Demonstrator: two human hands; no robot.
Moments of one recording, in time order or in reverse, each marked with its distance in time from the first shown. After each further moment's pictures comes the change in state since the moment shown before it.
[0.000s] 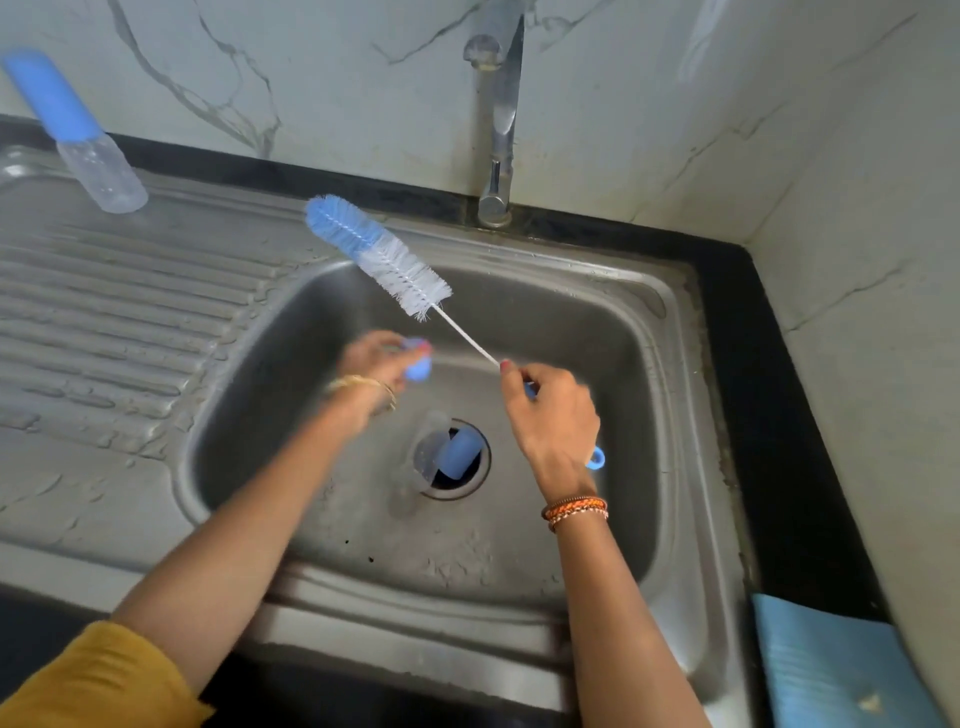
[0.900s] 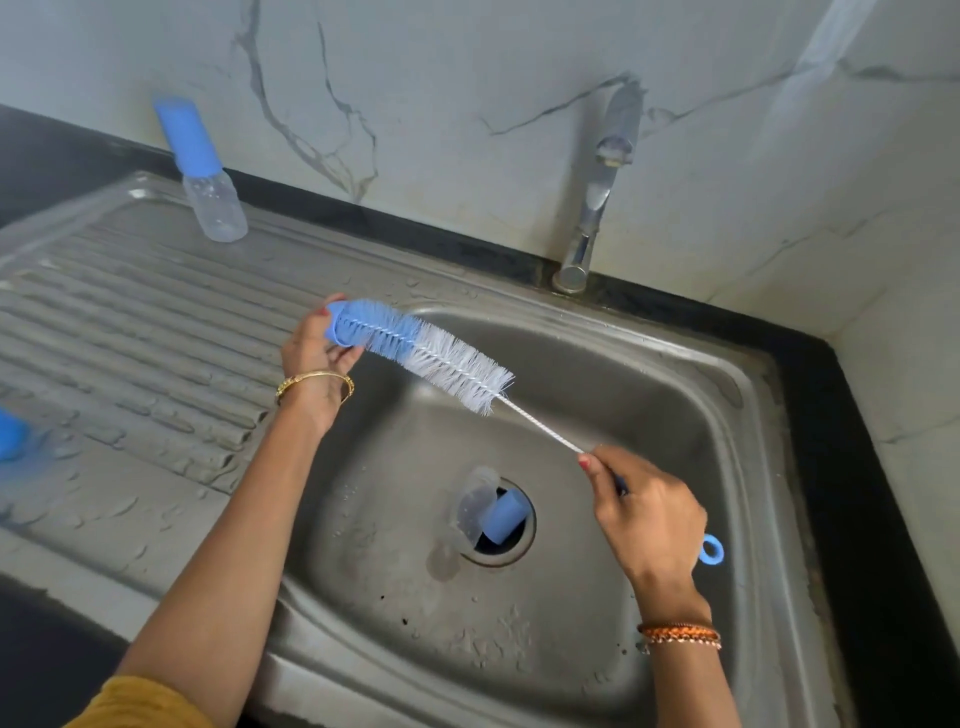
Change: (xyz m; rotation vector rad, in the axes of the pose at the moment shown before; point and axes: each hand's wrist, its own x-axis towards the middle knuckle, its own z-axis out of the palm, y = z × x) left_hand 0.034 0.038 -0.095 -0.683 0.328 0.099; right_hand 0.000 0.016 -0.013 -0.248 0.173 -0.400
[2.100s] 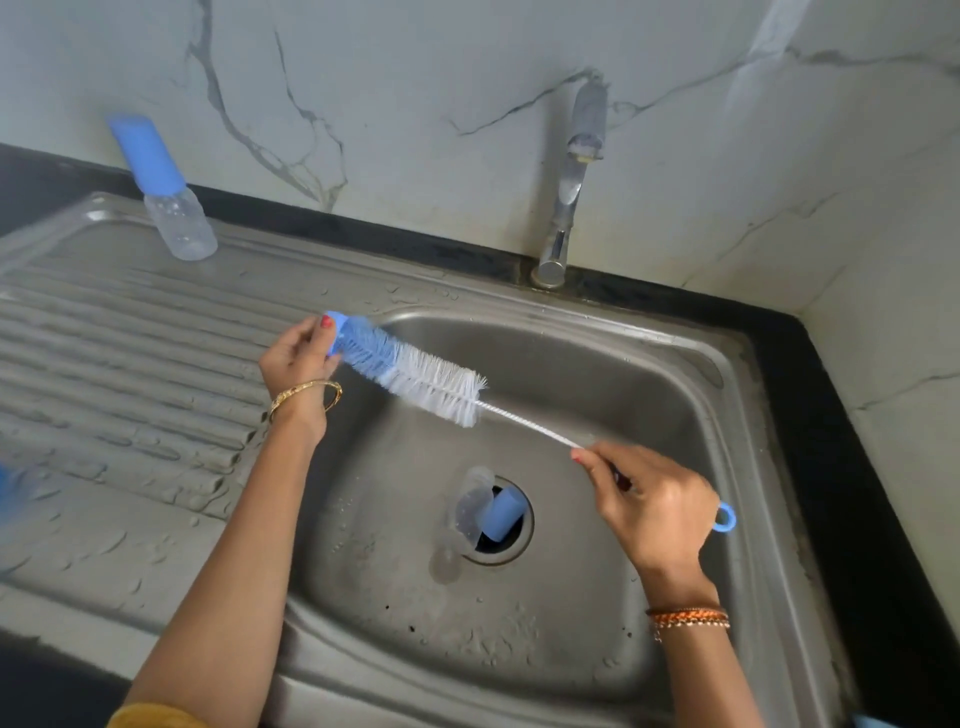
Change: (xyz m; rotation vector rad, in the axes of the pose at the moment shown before) left_hand 0.006 -0.009 -0.003 0.157 0.035 0.187; right_hand -0.003 0.003 0.002 0.054 0.367 -0.279
